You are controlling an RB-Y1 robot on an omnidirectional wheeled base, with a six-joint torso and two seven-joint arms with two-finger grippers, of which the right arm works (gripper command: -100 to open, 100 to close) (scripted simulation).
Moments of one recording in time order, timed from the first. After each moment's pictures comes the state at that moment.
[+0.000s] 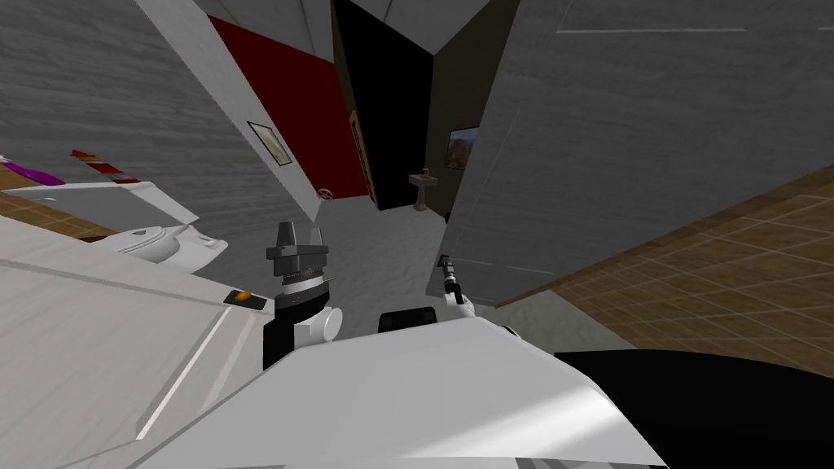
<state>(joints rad) -0.12 -0.08 -0.11 -0.64 -0.12 -0.81 0.05</state>
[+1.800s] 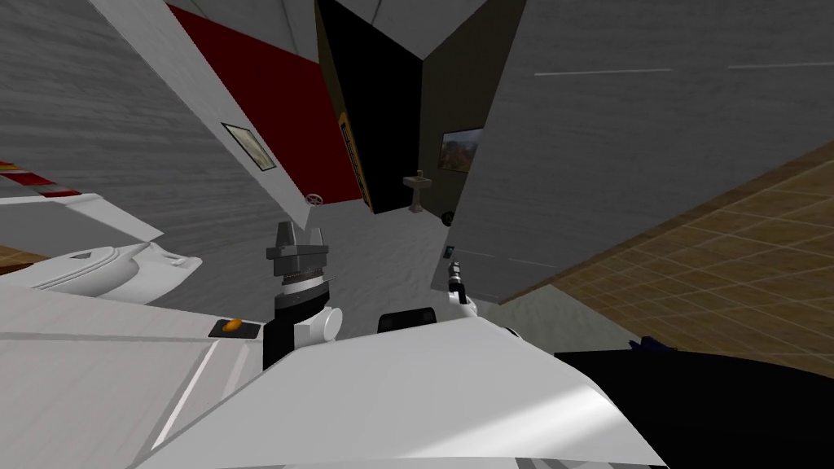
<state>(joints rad) -0.12 -0.08 -0.20 -0.65 -0.18 -0.80 0.08</state>
